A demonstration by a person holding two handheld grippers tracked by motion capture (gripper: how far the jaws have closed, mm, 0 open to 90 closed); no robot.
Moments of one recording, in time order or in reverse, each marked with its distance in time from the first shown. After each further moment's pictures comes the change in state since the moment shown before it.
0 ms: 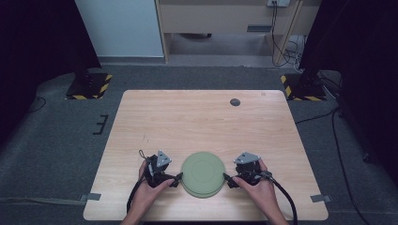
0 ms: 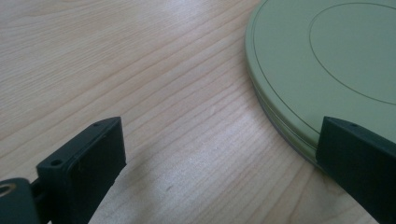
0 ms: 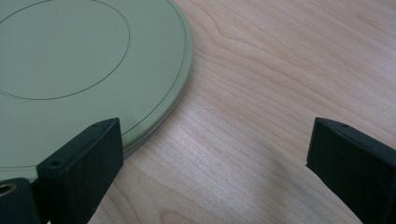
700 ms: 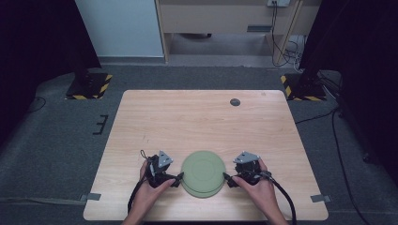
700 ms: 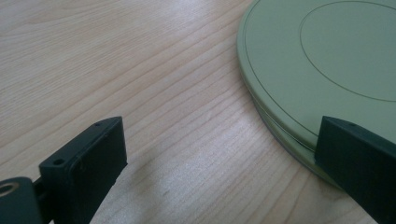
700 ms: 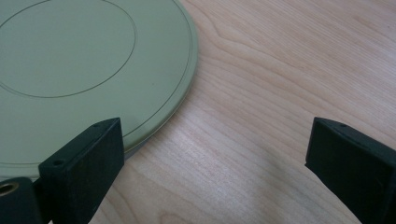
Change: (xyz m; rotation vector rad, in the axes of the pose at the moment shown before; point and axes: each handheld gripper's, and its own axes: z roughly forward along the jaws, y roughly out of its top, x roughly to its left) left arm -0.004 0.003 0.000 -0.003 0.012 0.014; right arm 0.000 0.002 0.000 0.006 -0.009 -0.001
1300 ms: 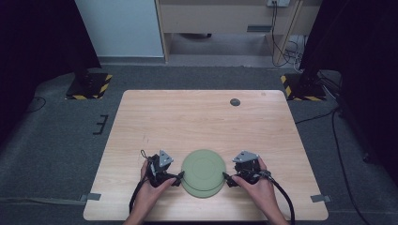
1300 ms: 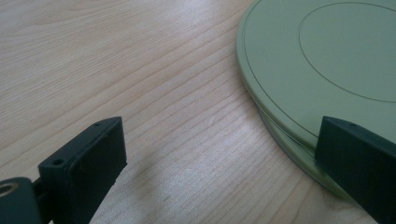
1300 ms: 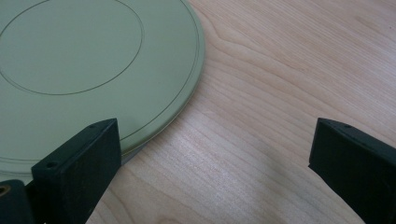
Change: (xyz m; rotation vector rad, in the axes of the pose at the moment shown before) left arm -0.001 0.001 0.001 -0.005 0.017 -0.013; right arm -0.001 0.003 0.001 0.011 0.002 -0.003
